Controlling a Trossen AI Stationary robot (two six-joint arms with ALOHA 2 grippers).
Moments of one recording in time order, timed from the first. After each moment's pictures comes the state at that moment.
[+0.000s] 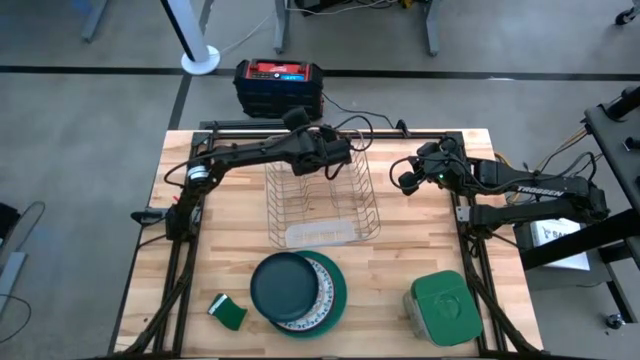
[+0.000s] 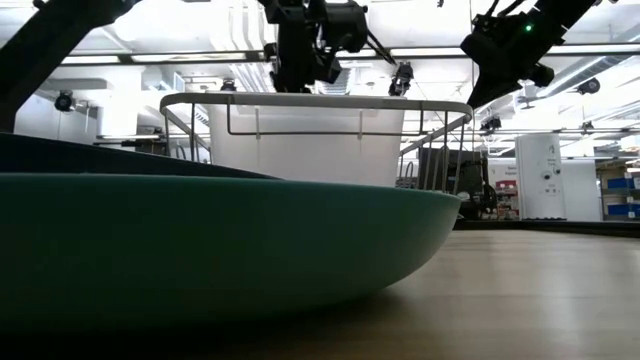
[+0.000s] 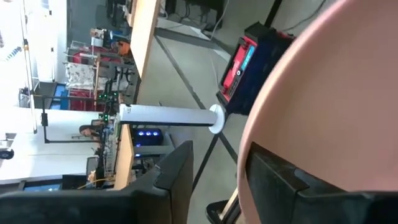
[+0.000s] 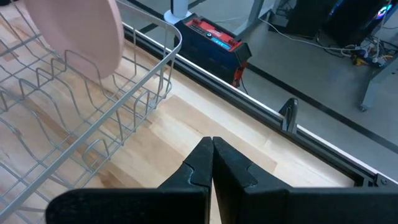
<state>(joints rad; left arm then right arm) 0.25 2.11 2.03 -1.29 -1.13 -0.09 -0.20 0.89 0.78 -0.65 0.60 0.39</state>
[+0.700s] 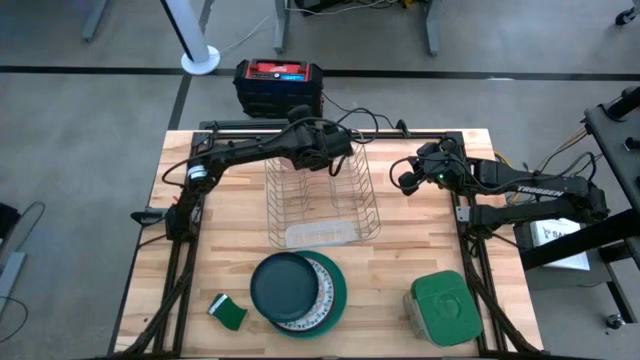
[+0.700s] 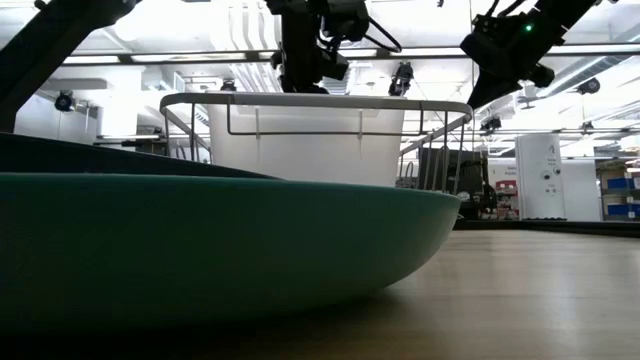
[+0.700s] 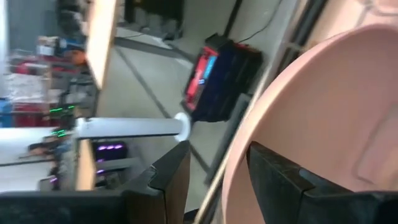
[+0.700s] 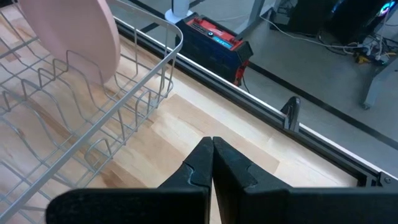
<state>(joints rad) 0.26 2.11 2.10 -1.25 -0.90 0.00 -0.20 0.89 0.78 -0.65 0.59 0.40</state>
